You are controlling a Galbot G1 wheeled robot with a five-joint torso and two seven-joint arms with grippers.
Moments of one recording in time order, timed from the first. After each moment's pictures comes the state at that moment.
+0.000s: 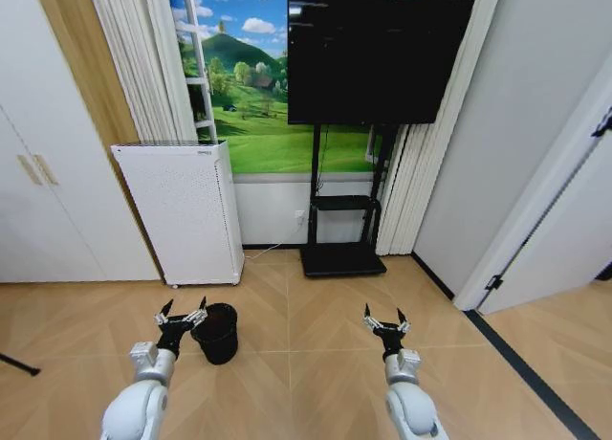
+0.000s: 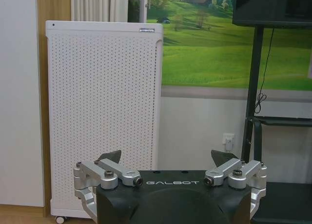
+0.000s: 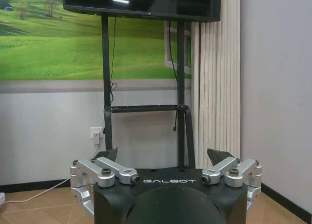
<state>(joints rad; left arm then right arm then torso) 1.44 -1.43 -0.80 -1.99 -0.25 0.18 0.12 -1.40 1.42 0.54 1.77 0.16 0.09 0.20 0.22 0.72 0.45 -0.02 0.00</state>
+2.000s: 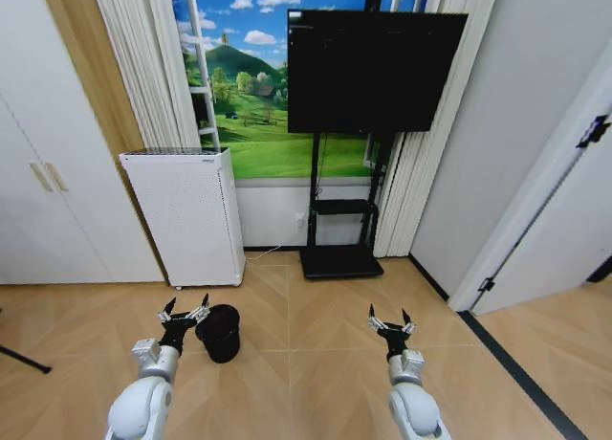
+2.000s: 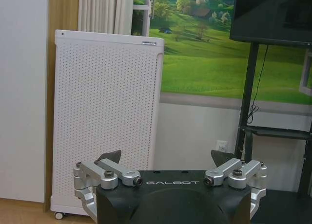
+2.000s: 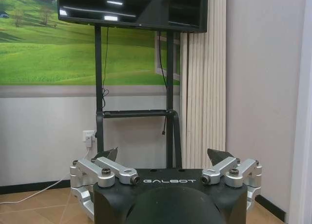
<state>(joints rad) 1.42 -1.44 -0.79 -1.99 -0.28 0.19 0.10 -1.41 1.41 0.55 1.76 0.15 0.09 0.22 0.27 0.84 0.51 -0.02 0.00</state>
